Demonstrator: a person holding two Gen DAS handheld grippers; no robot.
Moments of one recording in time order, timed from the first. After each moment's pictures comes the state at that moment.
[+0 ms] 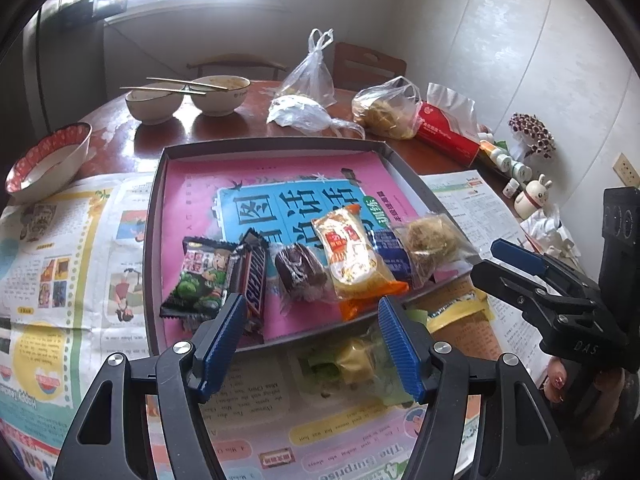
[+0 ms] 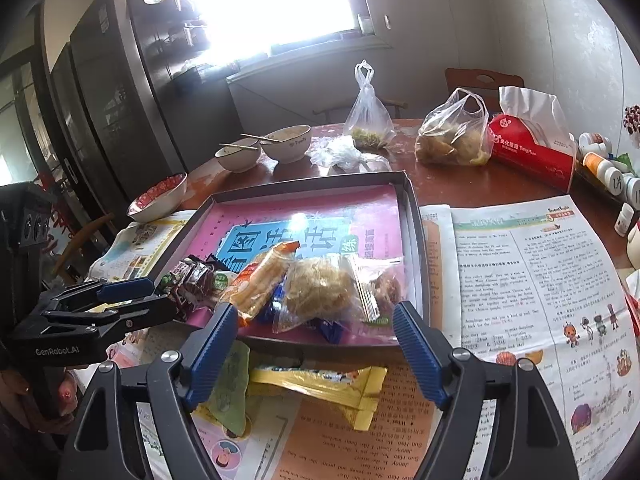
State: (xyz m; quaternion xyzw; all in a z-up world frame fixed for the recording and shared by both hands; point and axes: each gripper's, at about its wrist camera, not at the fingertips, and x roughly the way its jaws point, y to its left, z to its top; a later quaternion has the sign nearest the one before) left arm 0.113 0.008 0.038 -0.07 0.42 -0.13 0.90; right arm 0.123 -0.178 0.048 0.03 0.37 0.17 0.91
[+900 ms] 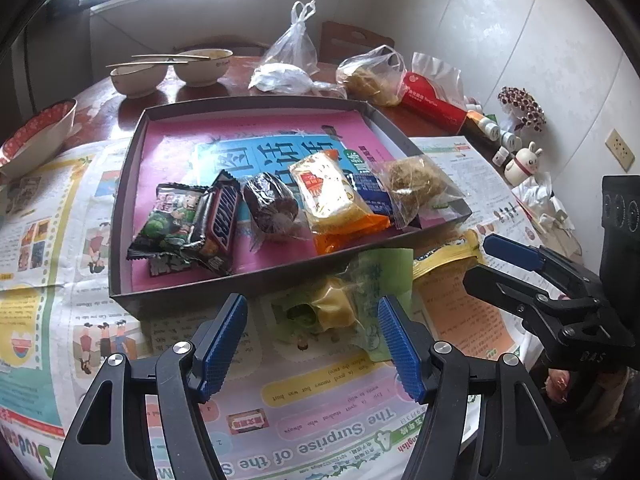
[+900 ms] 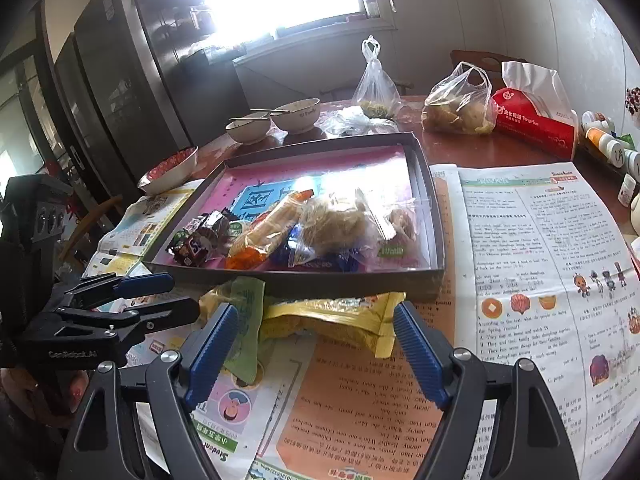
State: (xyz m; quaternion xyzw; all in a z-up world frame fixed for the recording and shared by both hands) left arm 0.091 -0.008 0.011 -0.06 0.45 -0.15 0.88; right arm 0.090 -0.177 0.027 0.03 0.40 0.19 0.90
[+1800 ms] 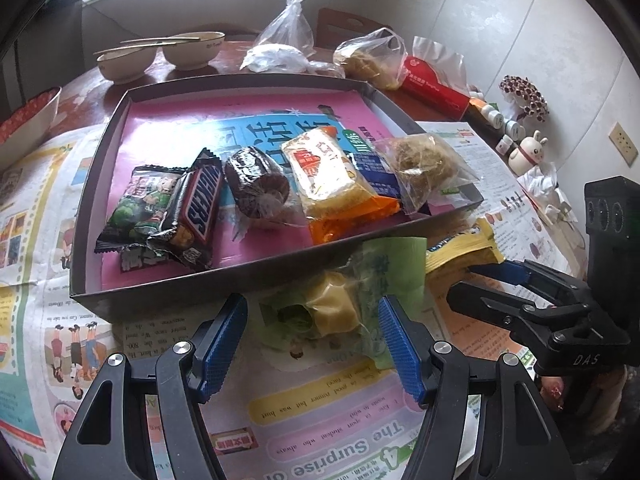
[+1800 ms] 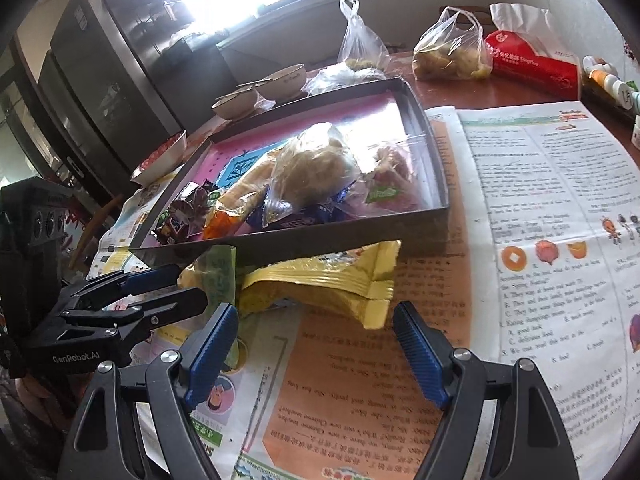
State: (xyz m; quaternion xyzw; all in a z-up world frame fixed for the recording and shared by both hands) left arm 0.105 -0.017 -0.011 -0.06 0.46 -0.16 0.87; right arm 0.105 -0.187 -0.008 0.08 0.46 0.20 0.86
